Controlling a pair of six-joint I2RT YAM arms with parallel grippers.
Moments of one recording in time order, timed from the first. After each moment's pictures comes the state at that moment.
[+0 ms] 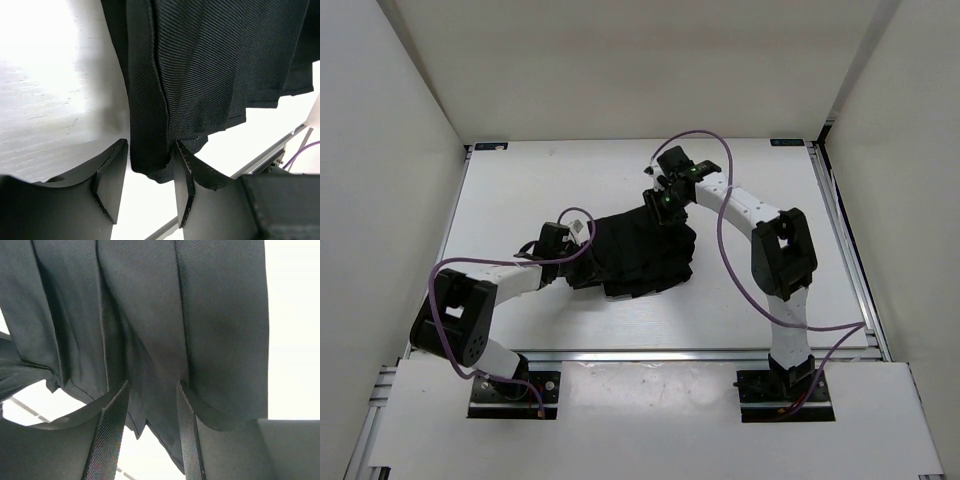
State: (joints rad) left arm -0.35 1.49 0.61 -0.03 0.41 -0.67; right arm 0.56 2.09 1.76 -0.82 -0.31 0.17
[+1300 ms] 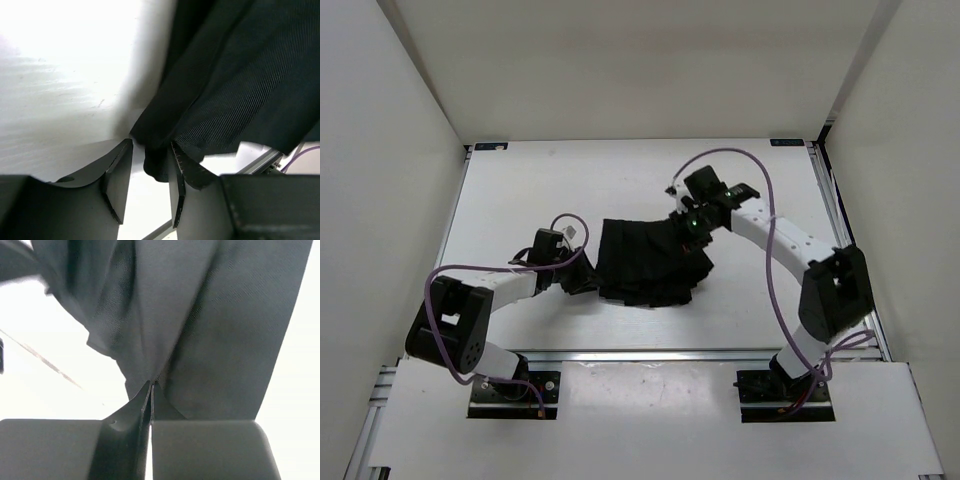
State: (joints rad) left arm -0.31 1.44 0.55 -0.02 0.41 -0.69; right arm 0.58 1.69 1.39 -0.83 -0.33 0.15
